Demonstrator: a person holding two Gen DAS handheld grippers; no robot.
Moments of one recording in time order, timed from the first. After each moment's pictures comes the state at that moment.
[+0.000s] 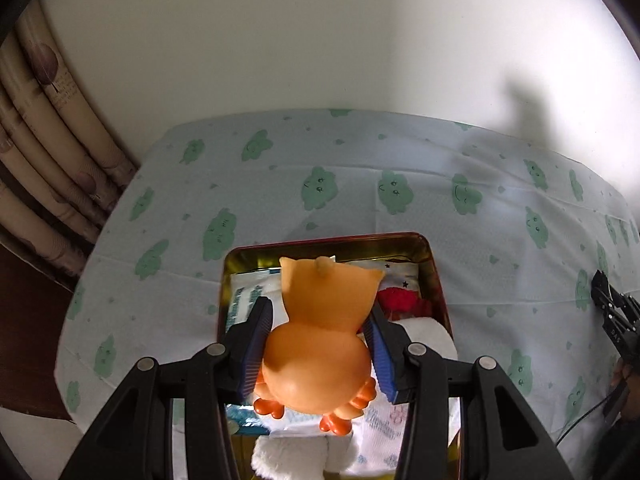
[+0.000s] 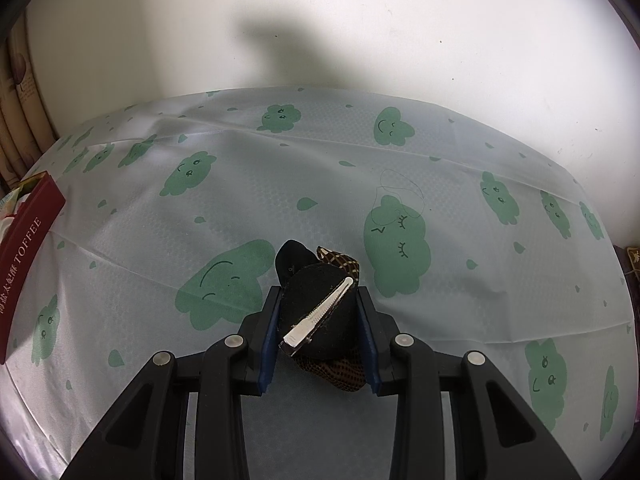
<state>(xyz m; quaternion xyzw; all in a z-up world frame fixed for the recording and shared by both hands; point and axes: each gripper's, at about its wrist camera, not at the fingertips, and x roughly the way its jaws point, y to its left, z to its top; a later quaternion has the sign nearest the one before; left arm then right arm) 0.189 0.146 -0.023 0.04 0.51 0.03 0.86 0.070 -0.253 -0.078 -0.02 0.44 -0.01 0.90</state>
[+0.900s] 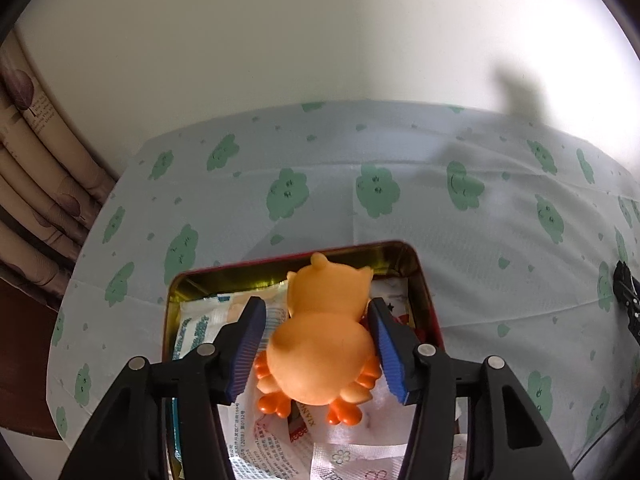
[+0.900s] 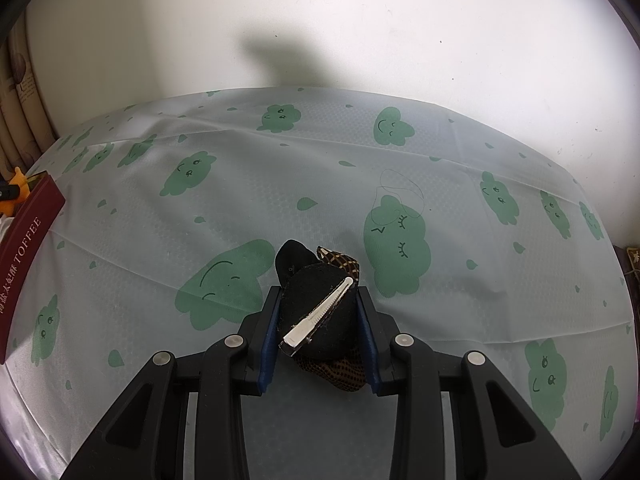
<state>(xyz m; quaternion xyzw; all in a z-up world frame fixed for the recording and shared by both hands) 0.211 0.117 -0.058 0.08 0.49 0.03 0.87 0.070 -0.253 -0.079 -0.02 0.44 -0.02 0.90</state>
